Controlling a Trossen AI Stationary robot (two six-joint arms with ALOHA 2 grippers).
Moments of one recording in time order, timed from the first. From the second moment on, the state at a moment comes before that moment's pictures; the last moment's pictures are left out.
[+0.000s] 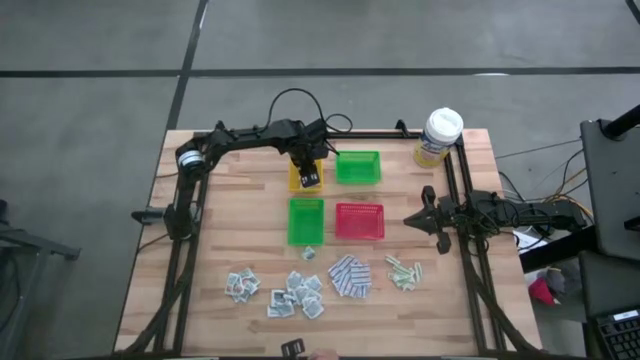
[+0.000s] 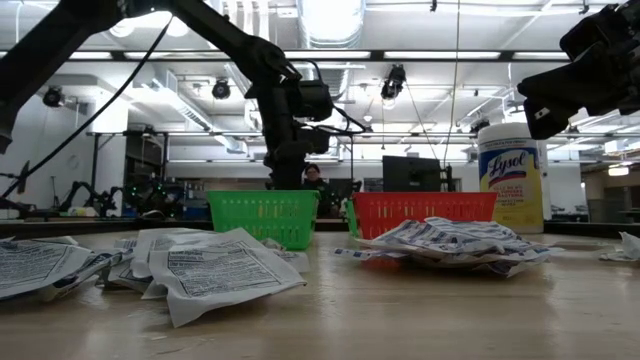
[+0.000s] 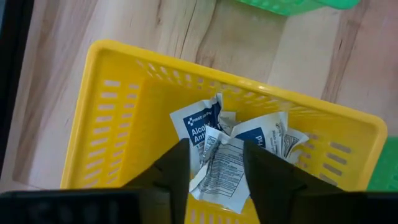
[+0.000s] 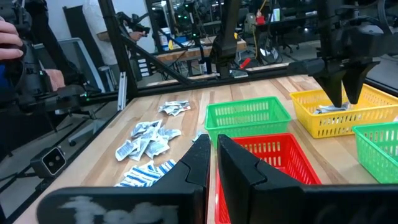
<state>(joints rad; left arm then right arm) 0.49 2.01 1.62 -0.85 0.03 0.20 0.04 0.06 0.03 -0.02 -0.08 0.21</state>
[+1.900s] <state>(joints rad) -0.06 1.70 1.62 -1.25 -0.01 -0.76 0.04 0.06 0.03 -0.02 -0.08 0.21</state>
